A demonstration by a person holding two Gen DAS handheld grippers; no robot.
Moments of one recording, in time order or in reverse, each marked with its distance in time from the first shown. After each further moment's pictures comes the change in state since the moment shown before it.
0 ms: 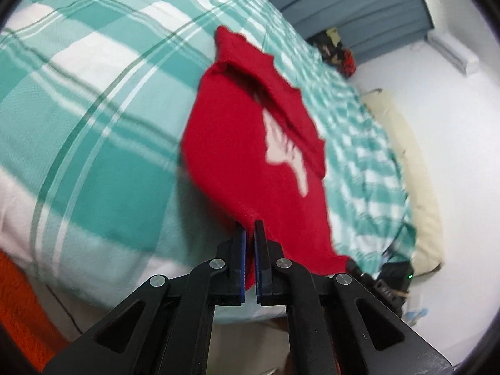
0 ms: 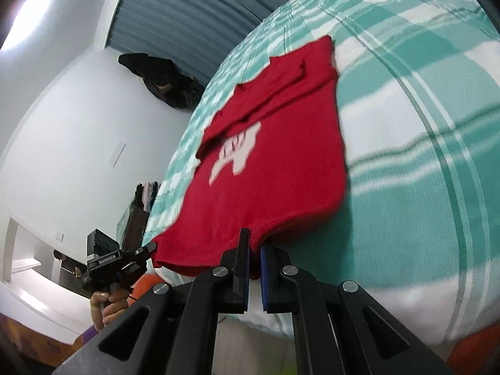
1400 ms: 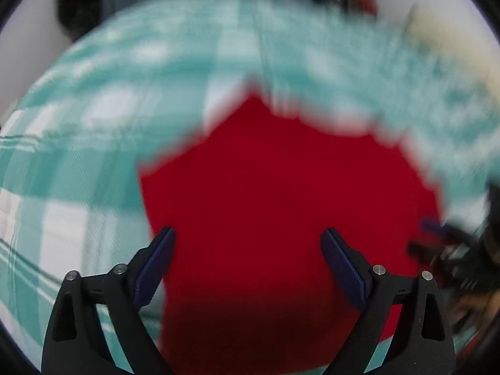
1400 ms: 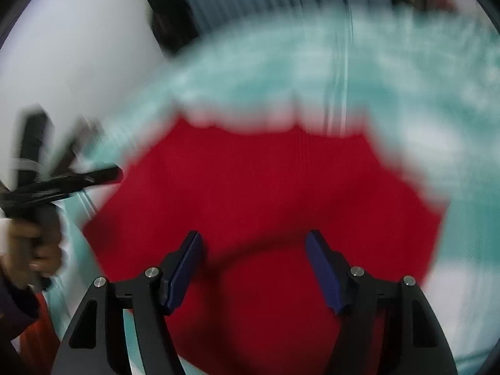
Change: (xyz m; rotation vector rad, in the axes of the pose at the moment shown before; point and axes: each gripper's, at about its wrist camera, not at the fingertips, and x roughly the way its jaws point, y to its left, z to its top) left arm 0.215 -0.069 0.184 0.506 0.069 0.600; right arm 0.248 0.022 0.213 -0.427 0.231 -0.360
